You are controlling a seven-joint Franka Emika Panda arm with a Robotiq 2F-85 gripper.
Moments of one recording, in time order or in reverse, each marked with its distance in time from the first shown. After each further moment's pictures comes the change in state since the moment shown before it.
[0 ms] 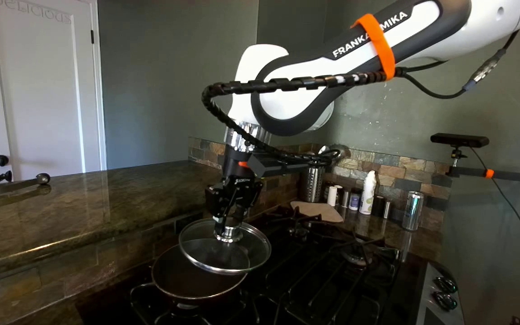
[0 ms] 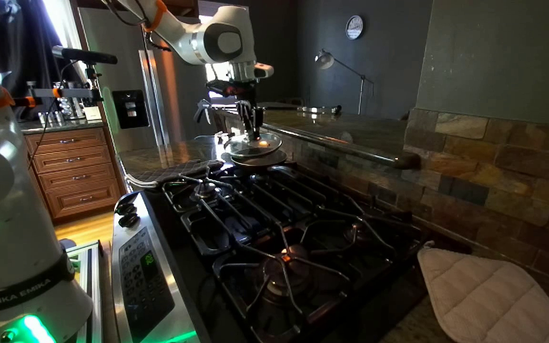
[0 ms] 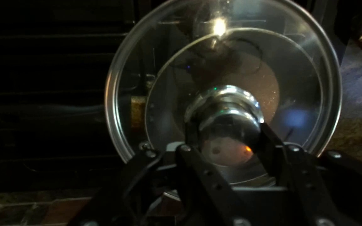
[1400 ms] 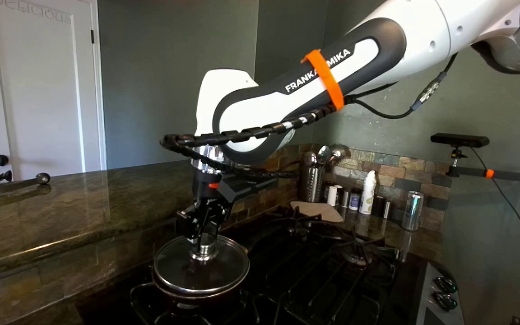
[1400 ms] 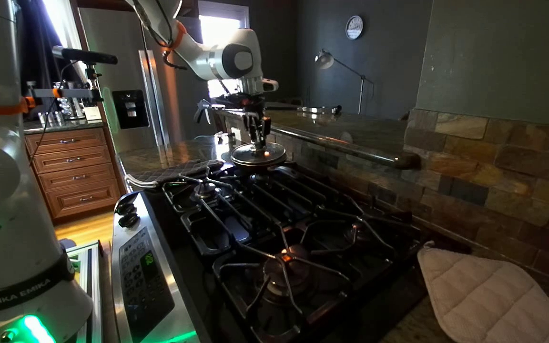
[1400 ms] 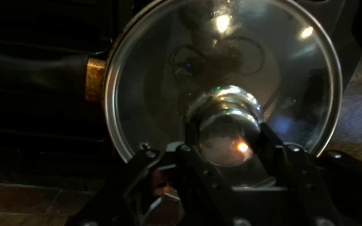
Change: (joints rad) arm 0.049 0.207 -0.002 0.160 -0.093 0.006 -0.043
